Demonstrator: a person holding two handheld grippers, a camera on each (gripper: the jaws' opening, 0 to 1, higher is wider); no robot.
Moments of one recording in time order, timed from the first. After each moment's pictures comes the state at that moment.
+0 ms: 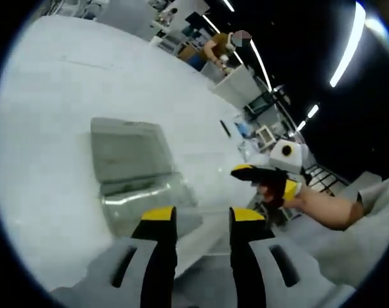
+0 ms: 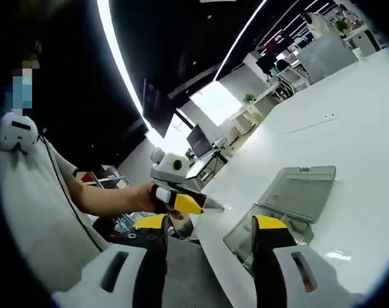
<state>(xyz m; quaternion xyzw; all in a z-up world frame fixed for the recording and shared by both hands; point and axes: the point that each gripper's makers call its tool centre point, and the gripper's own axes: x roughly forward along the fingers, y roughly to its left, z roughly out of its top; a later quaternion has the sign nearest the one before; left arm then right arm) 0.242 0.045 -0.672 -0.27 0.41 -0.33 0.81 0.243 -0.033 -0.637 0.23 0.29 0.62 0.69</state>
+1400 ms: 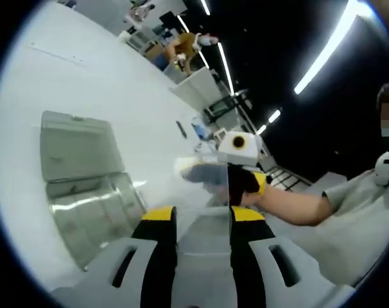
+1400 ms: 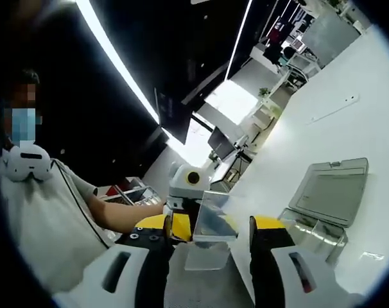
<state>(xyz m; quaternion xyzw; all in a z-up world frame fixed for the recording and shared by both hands) 0.226 0.000 -0.637 -0.34 0.36 -0.44 0.75 0.238 -0.003 -0.613 0.30 0.30 0.66 0.62</state>
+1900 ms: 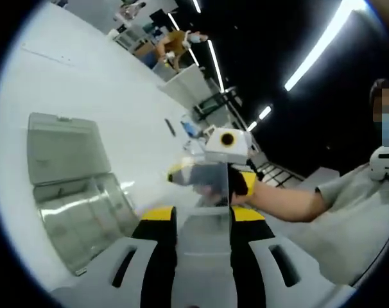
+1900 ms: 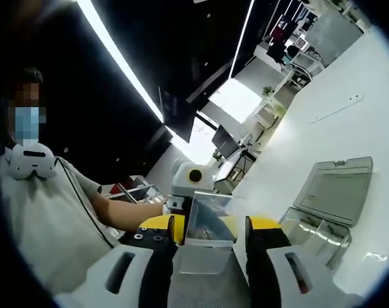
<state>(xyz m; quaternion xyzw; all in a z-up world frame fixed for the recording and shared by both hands) 0.220 -0.013 -0.628 -0.34 0.35 -0.47 0.73 0.232 -0.003 -0.611 0.30 0.30 0.67 0.61</state>
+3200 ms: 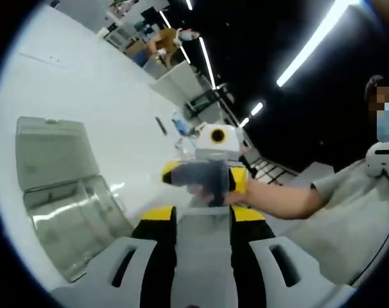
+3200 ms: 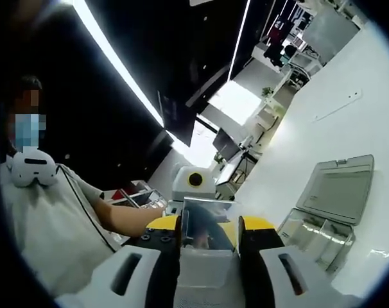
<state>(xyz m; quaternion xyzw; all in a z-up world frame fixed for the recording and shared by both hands) 0.217 -0.024 -0.621 -0.34 0.34 -0.50 0.72 0.235 -0.001 -0.603 0.32 0.30 0.66 0.61</state>
